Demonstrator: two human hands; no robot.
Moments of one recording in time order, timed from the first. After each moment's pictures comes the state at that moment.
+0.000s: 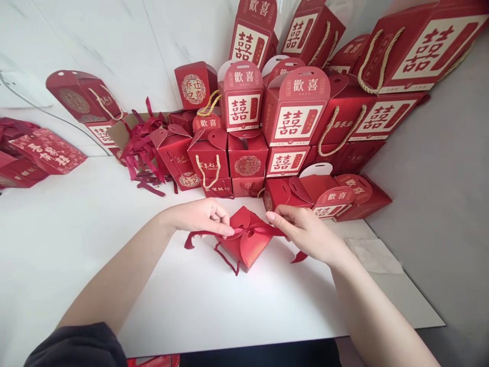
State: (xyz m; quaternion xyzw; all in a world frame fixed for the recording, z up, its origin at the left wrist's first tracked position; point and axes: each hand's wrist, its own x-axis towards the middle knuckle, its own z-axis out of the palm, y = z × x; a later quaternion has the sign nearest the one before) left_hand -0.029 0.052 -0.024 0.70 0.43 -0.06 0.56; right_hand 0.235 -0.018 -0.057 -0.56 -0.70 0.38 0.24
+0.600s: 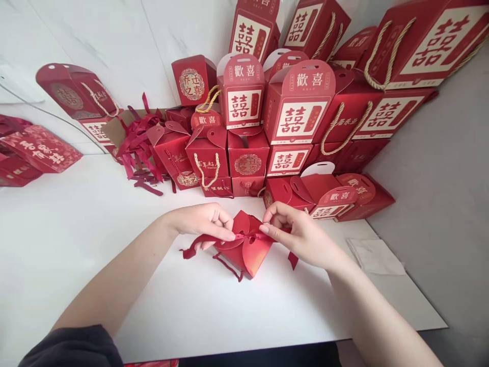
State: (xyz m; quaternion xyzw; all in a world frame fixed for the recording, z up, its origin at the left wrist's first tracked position) left_hand -0.028 0.056 -0.035 0.64 0.37 -0.09 0.66; right_hand 0.226 -0.020 -0.066 -0.48 -0.70 0.43 0.31
